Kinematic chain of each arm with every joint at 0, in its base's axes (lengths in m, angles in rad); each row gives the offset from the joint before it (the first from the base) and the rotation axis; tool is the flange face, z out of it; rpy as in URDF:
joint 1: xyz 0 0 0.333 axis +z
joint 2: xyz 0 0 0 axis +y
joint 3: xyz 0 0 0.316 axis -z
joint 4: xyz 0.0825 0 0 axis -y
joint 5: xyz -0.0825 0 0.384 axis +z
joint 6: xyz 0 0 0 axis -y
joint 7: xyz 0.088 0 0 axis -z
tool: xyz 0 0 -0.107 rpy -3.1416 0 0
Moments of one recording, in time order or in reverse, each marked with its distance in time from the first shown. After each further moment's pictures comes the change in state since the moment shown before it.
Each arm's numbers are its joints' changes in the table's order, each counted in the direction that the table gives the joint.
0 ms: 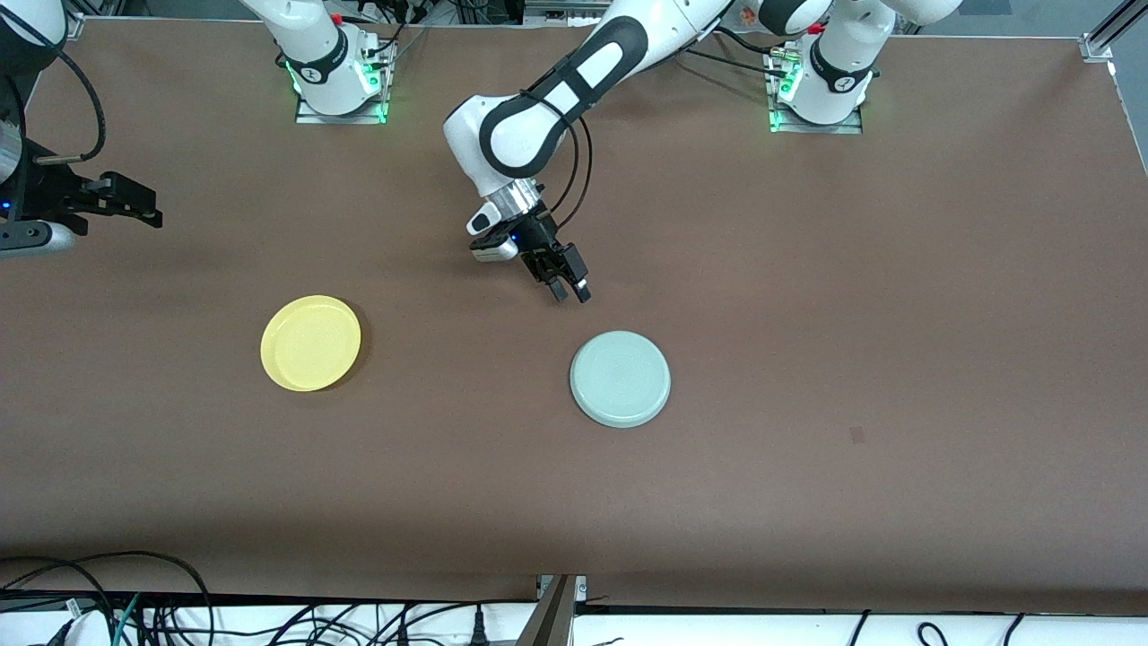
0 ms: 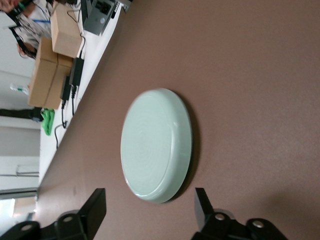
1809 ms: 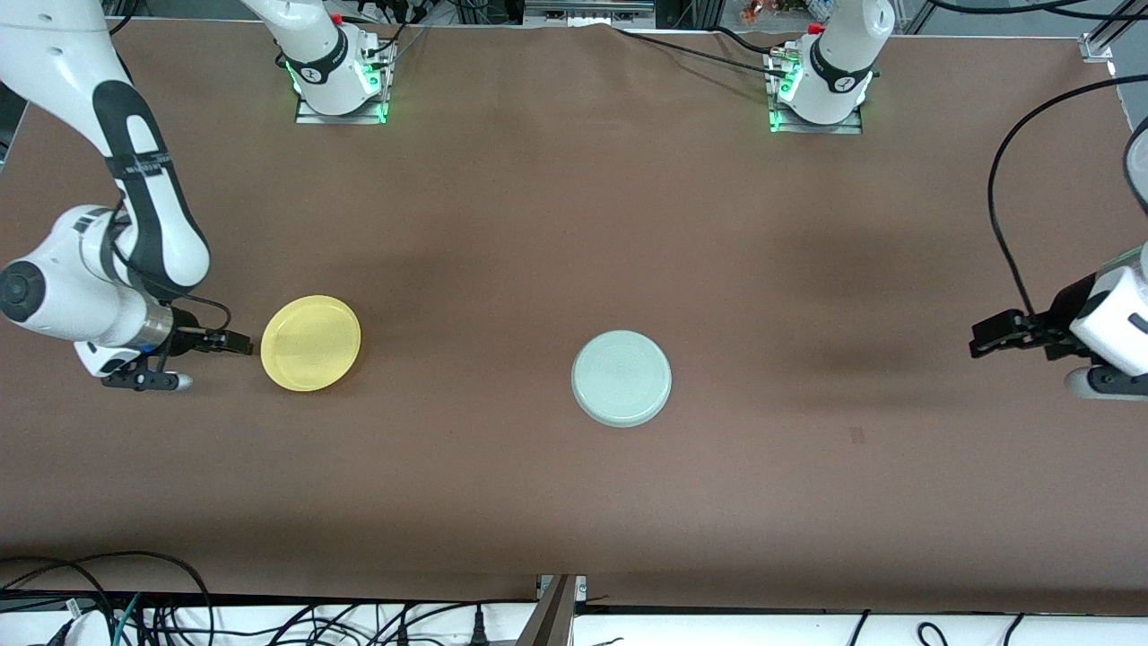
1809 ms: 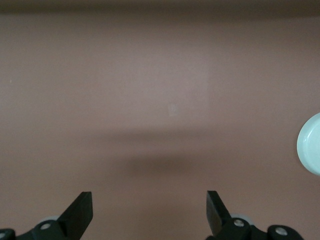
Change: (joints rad) left arm 0.986 -0.613 -0.163 -0.171 -0.978 -0.063 0.922; right arm -0.058 0.533 0.038 -0.172 0.181 0.710 0.007
